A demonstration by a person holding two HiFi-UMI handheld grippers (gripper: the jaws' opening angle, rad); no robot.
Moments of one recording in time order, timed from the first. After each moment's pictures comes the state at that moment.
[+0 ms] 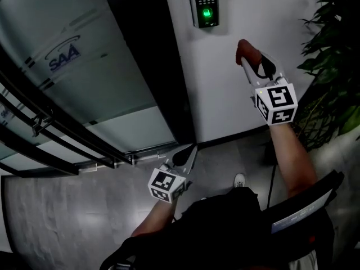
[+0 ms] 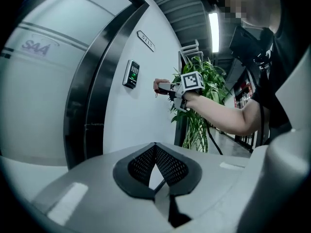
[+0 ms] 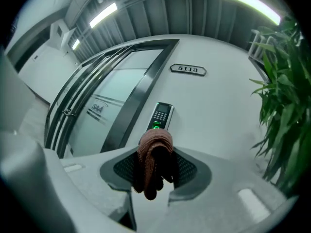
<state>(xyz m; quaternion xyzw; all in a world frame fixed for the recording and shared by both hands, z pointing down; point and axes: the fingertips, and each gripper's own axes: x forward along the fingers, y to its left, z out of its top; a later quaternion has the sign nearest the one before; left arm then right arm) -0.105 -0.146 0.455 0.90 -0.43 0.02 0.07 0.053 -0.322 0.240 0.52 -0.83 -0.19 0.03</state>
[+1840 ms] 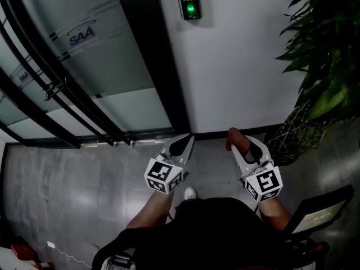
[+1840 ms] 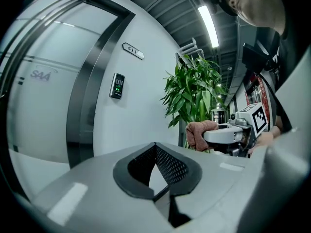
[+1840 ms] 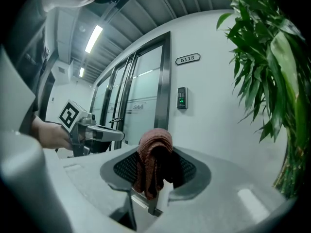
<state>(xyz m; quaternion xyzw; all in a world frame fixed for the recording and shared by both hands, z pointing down) 0.021 -0.048 0.422 0.87 -0.50 0.01 0.04 0.156 -0.046 0.416 0.38 -0.92 -0.04 0.05</state>
